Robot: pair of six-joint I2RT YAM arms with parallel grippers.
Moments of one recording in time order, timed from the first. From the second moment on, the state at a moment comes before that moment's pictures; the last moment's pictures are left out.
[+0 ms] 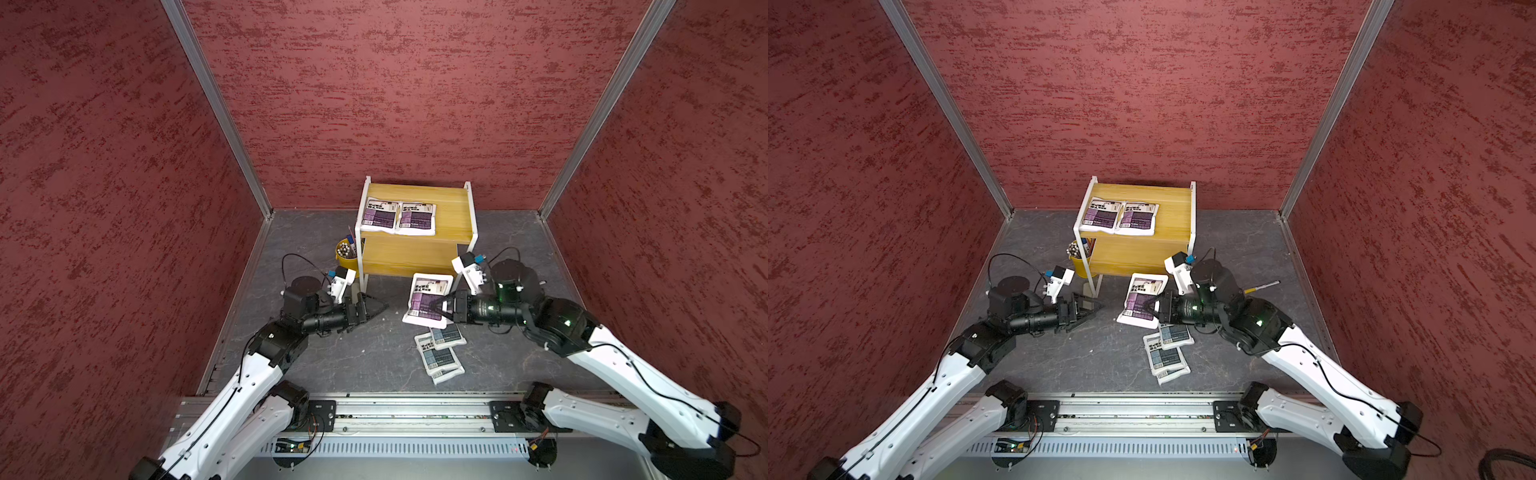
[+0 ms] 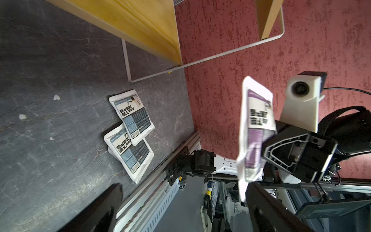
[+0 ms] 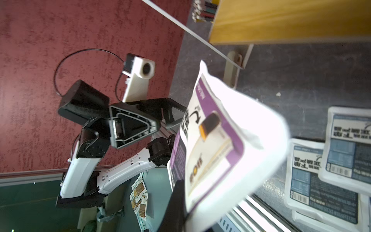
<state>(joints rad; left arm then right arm) -0.42 0.75 0.67 -0.33 0.77 -0.96 0.83 0.99 1.19 -0.69 -0.37 0.87</state>
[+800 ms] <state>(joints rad) -0.27 0.89 0.95 -0.32 0.97 -0.99 0.38 1.60 2.17 -1.07 -0.59 0.61</state>
